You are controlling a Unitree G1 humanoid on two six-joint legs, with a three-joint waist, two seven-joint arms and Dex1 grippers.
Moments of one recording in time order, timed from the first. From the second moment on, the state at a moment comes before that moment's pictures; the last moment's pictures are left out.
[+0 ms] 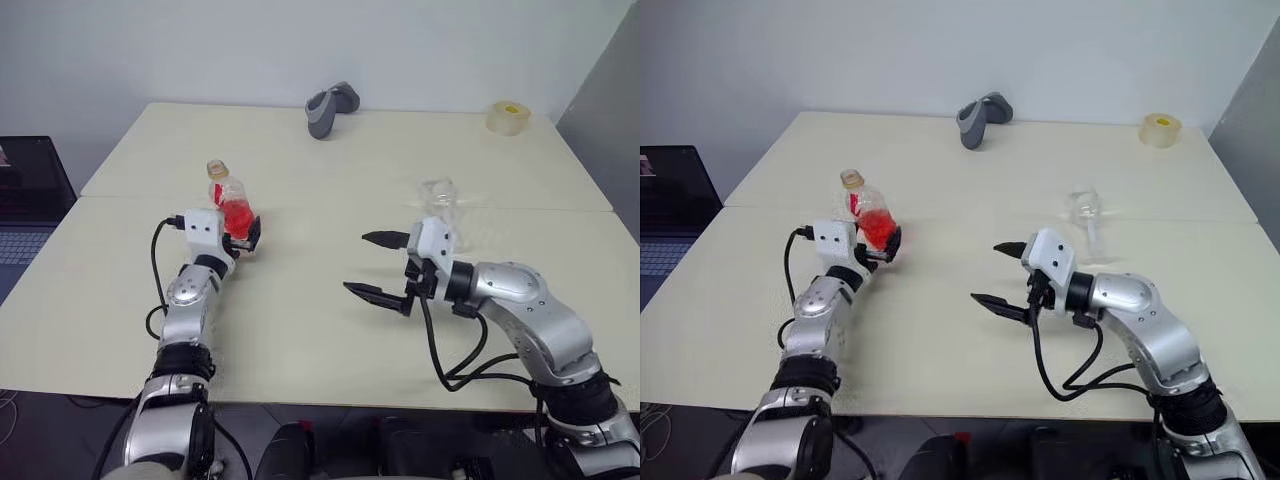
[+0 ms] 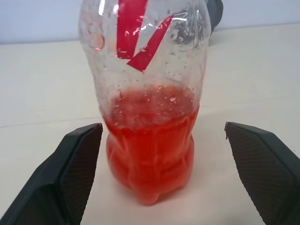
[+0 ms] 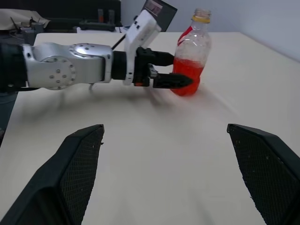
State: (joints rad) left arm -0.46 0.33 0.20 0.48 -0.16 -0.08 -0.32; right arm -0.38 -0.53 0.16 -0.47 0.39 0.55 0.78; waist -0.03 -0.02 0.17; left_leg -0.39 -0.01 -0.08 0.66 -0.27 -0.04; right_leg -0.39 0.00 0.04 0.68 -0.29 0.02
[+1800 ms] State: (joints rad) left arm -0.38 0.52 -0.13 -0.04 -0.24 0.20 -0.90; right arm -1.29 -0.55 0.17 1.19 -0.02 0.62 0.76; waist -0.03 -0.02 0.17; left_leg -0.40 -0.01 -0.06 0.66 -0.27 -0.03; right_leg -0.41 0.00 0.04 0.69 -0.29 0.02
